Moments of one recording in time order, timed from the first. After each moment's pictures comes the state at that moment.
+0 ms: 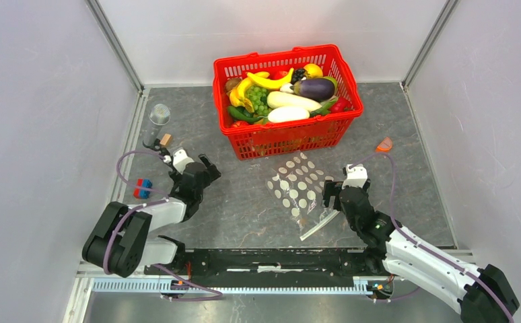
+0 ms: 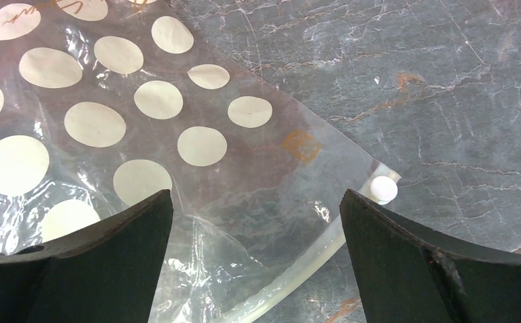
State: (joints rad) left arm -0.36 1.30 0.28 0.44 -0.48 -0.71; right arm 0.73 0.68 0.20 -0.09 0.55 0.41
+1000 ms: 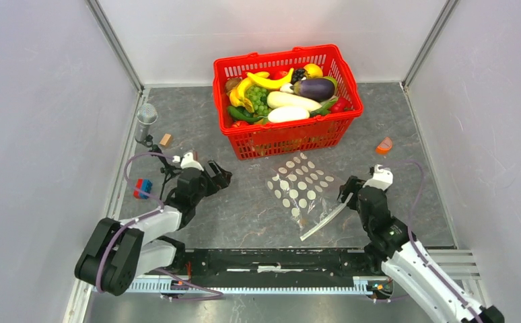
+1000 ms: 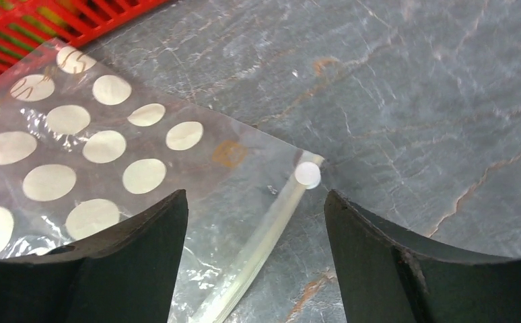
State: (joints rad) left arm -0.33 1.18 0.22 0.45 -0.07 -0.71; right arm 0.54 0.47 0.22 -0.30 0.52 0.52
